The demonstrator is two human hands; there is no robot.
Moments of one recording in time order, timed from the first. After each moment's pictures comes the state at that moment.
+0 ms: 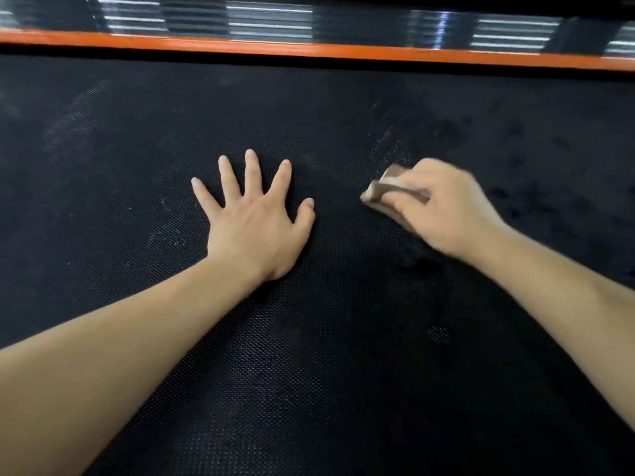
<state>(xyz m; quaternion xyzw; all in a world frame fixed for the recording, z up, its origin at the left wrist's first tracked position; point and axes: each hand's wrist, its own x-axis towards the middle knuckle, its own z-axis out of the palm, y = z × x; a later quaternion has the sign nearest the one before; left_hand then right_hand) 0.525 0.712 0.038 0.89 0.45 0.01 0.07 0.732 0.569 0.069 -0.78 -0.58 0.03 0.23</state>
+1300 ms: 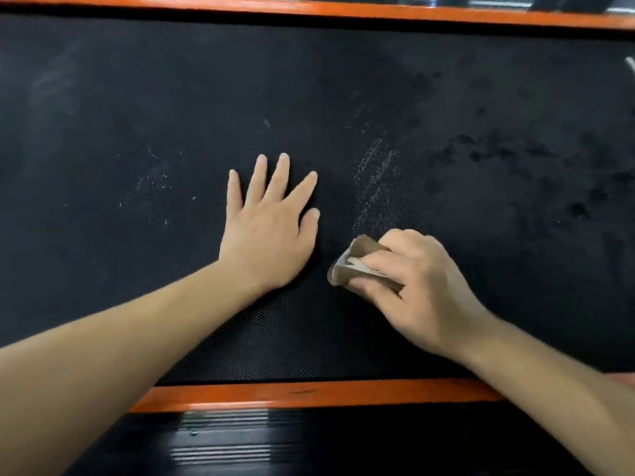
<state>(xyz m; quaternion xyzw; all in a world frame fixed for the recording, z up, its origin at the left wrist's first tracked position) 0.493 0.628 0.043 0.93 0.34 0.03 0.12 0.624 0.446 0.066 -0.73 -0.63 0.08 0.23</state>
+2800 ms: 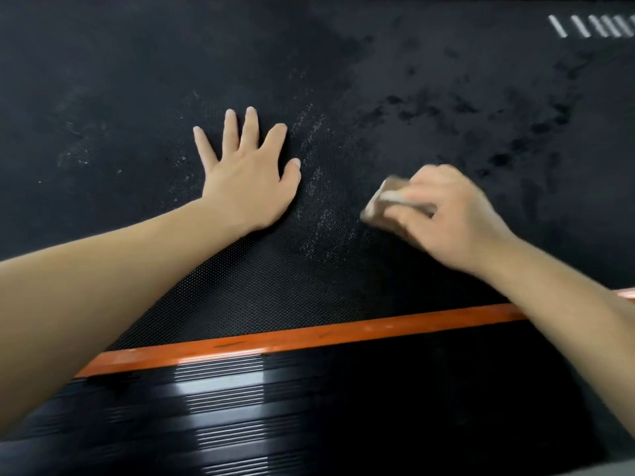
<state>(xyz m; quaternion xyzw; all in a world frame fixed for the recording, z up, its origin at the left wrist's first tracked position) 0.553 0.603 0.051 0.93 0.35 0.00 0.11 0.710 0.379 0.078 -0.79 -0.55 0.08 0.26</state>
